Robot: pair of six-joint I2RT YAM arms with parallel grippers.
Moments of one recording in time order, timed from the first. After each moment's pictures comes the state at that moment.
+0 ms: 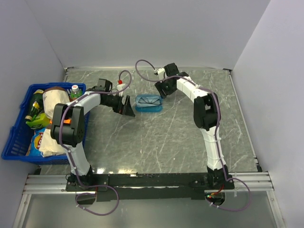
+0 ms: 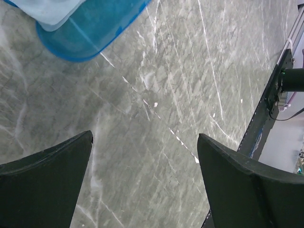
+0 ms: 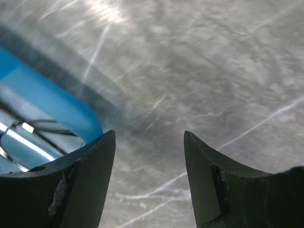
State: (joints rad) left arm -0.18 1.87 1.28 -0.52 0.88 0.16; right arm 0.36 2.37 2.04 -0.67 -0.13 -0.28
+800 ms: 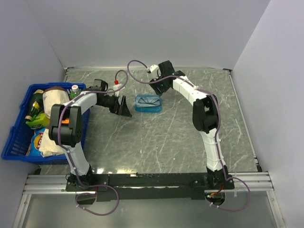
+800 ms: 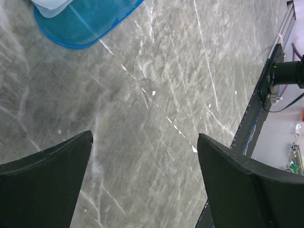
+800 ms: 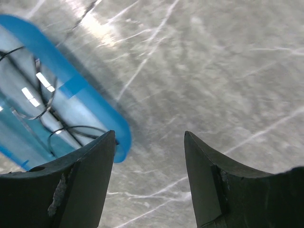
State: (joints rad) left arm -0.13 1.86 1.27 -0.58 0.93 0.23; right arm 0.43 2.30 2.04 -0.64 -0.13 -0.40
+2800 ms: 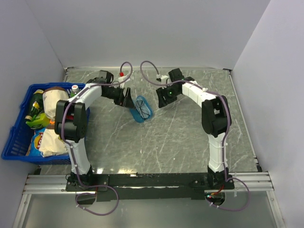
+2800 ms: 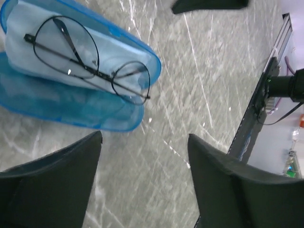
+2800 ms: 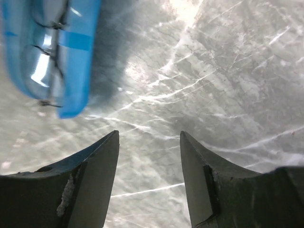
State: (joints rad) left arm -0.18 1.94 1.48 -0.66 0.91 0.18; right arm 0.37 2.13 1.71 -0.68 -0.42 -0.18
